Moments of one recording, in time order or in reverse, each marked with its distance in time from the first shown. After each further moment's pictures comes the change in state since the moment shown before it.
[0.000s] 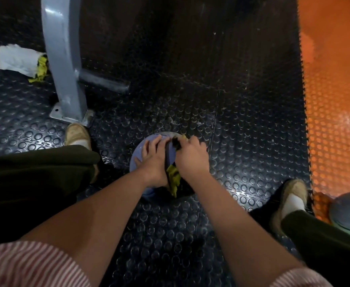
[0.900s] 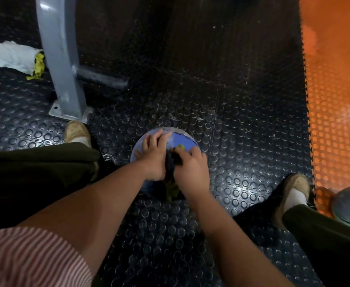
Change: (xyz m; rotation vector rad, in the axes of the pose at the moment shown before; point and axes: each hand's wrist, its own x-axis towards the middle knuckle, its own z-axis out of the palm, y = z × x) left_hand 0.002 -0.001 -0.005 0.080 0.000 0.049; right_hand -0.043 0.003 0.011 0.129 0.127 -0.061
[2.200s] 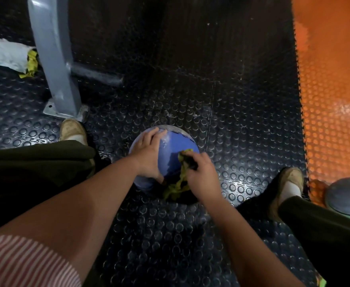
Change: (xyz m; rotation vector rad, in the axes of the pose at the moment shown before) left_hand -0.001 -0.015 -0.004 0.162 -0.018 0.127; right_hand -0.022 0.028 -0.016 0.337 -0.101 0.159
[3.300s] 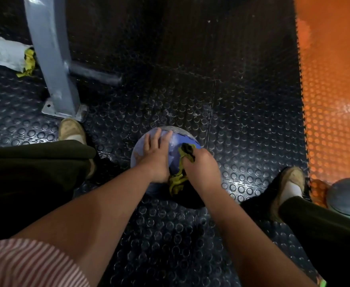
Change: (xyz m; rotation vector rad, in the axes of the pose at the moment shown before) left_hand -0.004 0.036 0.005 -0.116 -0.041 -0.170; right_hand 0.017 -0.017 -0.006 -0.289 -0.018 0.075
